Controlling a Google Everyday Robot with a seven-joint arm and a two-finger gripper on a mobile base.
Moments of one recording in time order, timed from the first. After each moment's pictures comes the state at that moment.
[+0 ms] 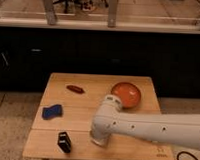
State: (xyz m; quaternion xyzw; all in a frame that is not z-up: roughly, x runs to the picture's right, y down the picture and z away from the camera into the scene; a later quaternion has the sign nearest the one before) arm 0.007 0.245 0.693 -0.25 -0.18 -0.39 0.87
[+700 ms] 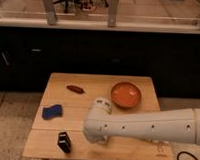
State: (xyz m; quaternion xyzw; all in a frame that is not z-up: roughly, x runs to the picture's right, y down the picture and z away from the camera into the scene) arm -0.030 0.264 0.693 -0.24 -0.21 -0.43 0.84
